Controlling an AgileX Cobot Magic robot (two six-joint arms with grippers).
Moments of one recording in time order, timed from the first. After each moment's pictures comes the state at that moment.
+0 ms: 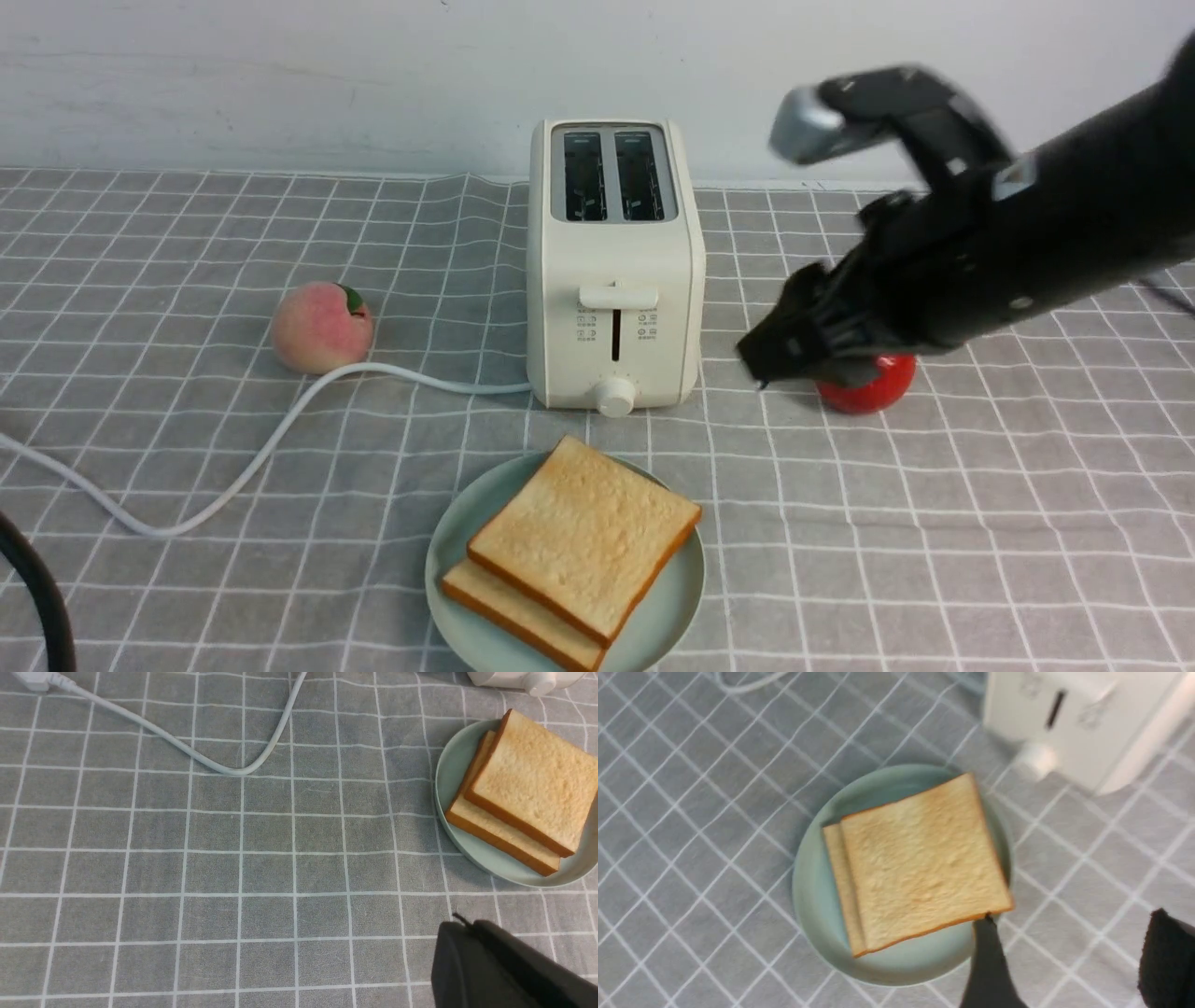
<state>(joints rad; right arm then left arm) 0.44 1.35 -1.30 0.37 0.83 -0.33 -0.18 0.57 -0.87 -0.03 1.13 -0.25</state>
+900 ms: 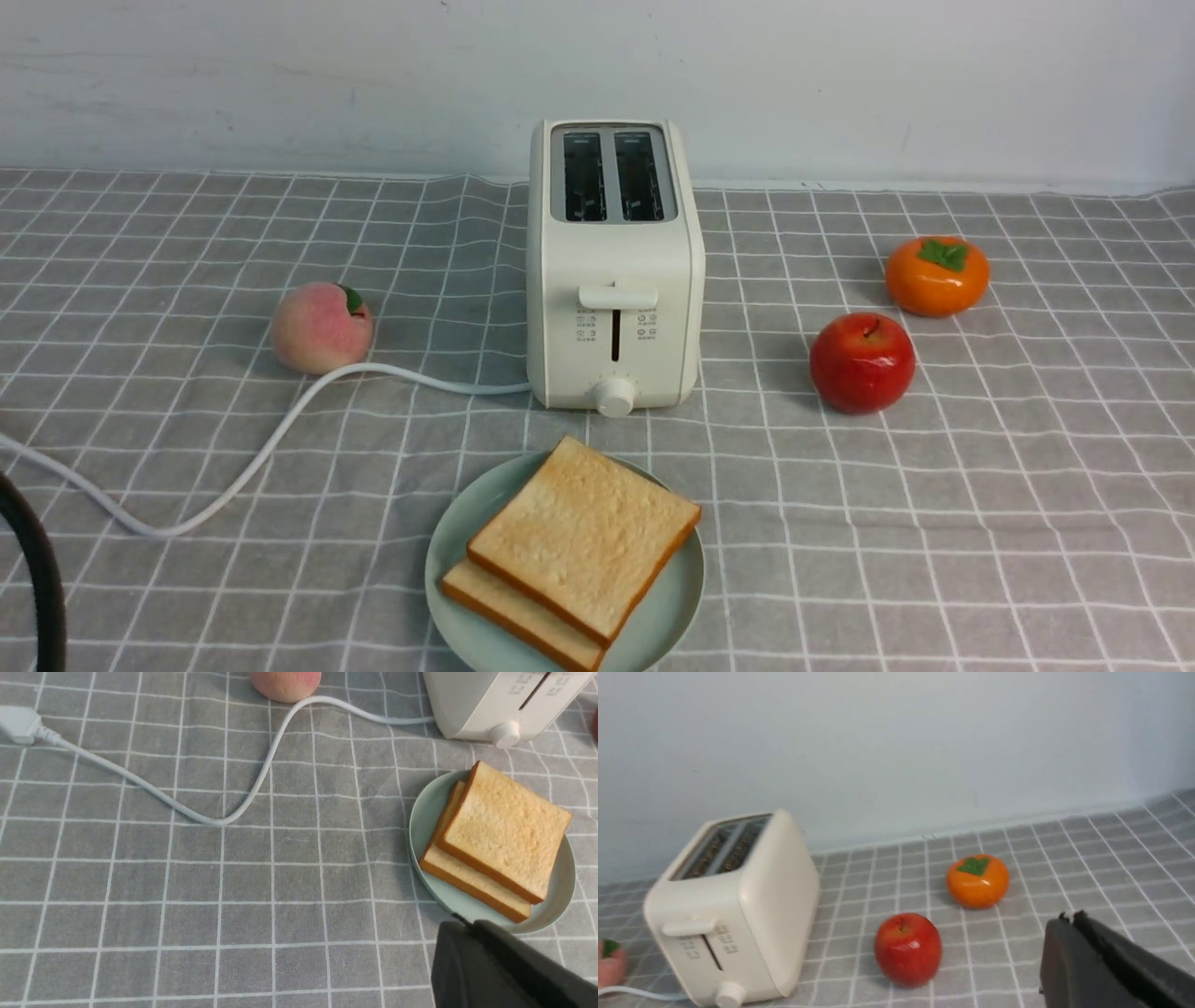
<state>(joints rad) 0.44 0.32 -0.43 -0.93 0.40 1.07 -0.18 0.57 -0.87 -0.05 1.01 -0.25</state>
